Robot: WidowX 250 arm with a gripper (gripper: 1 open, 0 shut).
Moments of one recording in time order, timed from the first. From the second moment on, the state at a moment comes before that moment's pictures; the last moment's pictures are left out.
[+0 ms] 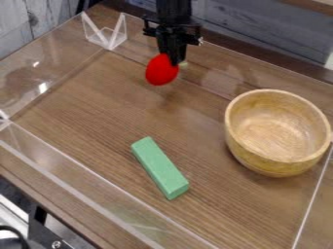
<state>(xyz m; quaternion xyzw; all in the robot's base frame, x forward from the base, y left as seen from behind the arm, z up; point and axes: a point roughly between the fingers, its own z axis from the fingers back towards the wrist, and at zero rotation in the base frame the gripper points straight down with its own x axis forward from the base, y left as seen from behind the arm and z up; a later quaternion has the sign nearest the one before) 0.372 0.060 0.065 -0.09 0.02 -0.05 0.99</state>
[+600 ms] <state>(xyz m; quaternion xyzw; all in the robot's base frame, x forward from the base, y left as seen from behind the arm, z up) 0.369 0.028 0.058 -0.08 0.01 -0.04 1.00</state>
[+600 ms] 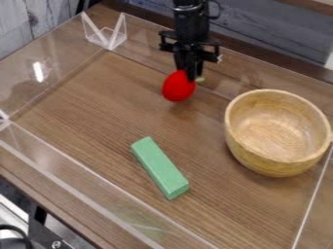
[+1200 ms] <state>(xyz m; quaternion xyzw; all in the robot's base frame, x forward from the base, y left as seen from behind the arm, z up) 0.368 0.020 0.049 -0.06 0.00 0.00 1.00</state>
